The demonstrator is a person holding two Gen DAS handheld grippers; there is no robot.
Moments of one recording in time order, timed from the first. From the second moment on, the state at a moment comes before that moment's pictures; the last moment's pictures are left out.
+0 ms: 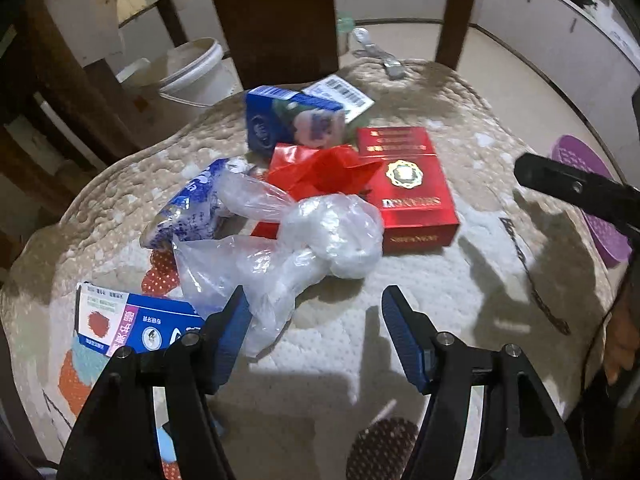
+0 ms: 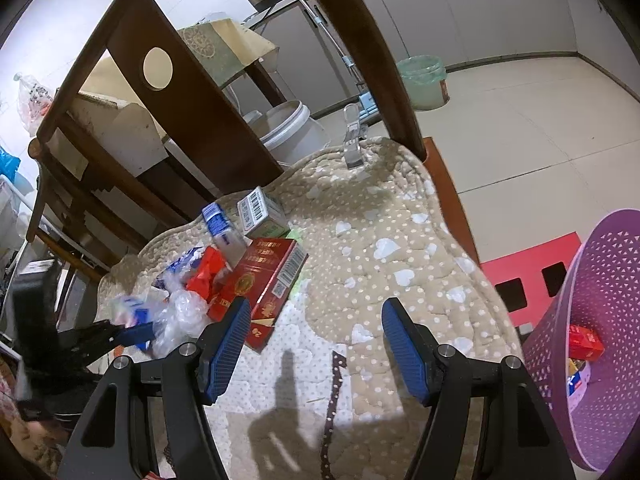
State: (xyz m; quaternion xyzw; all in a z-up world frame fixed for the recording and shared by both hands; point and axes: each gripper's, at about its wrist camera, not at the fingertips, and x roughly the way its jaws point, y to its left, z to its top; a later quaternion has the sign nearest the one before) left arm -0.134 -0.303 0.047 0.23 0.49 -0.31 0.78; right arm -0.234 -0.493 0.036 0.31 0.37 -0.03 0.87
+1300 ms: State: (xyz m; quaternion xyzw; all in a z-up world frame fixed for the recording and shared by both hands) left arm -0.206 -0.270 0.057 0.23 0.49 -0.37 0.75; right arm -0.200 -0.467 0.029 0.28 0.41 -0.03 0.87
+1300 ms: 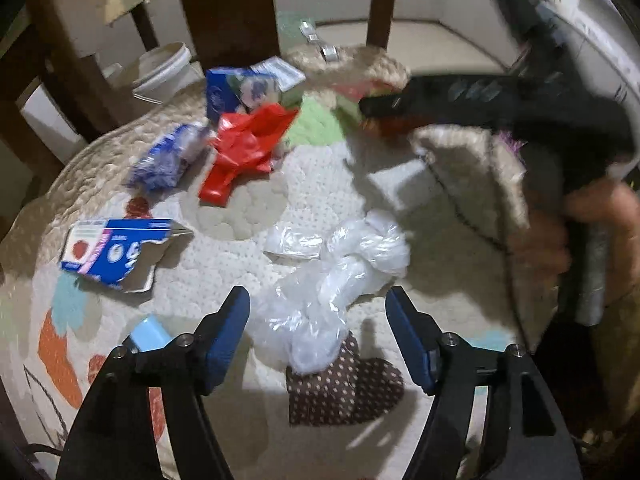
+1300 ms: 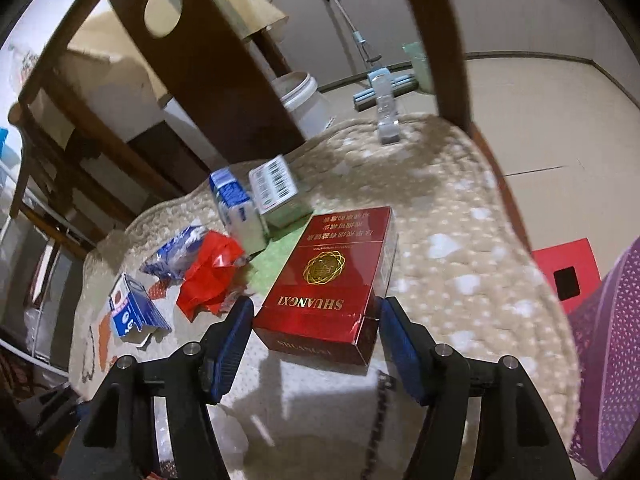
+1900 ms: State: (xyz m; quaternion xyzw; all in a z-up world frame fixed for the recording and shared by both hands) left arm -0.215 -0.270 0.090 0.17 0.49 -0.35 0.78; right arm -0.235 -0.494 0.045 0.30 0.38 -0.03 0.88
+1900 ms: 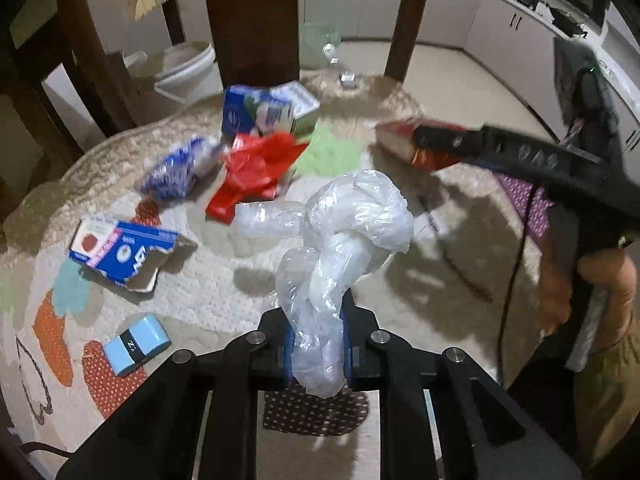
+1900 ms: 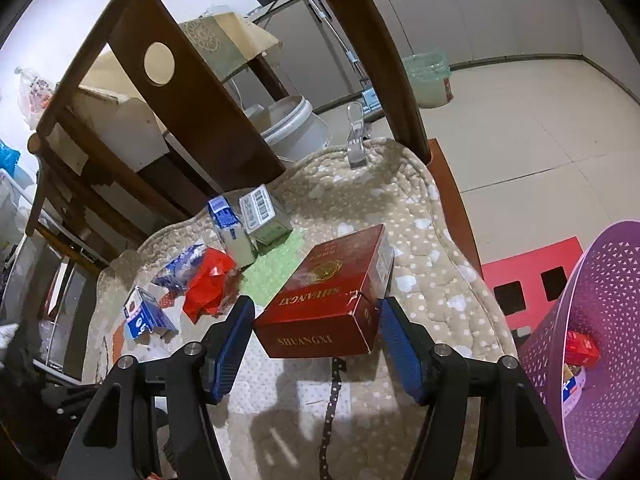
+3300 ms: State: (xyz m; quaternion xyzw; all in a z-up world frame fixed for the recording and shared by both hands) left arm -0.288 -0.454 0.112 0.22 0.43 -0.47 0.73; right arm -0.398 -0.641 0.058 0.41 0.26 -0.19 0.86
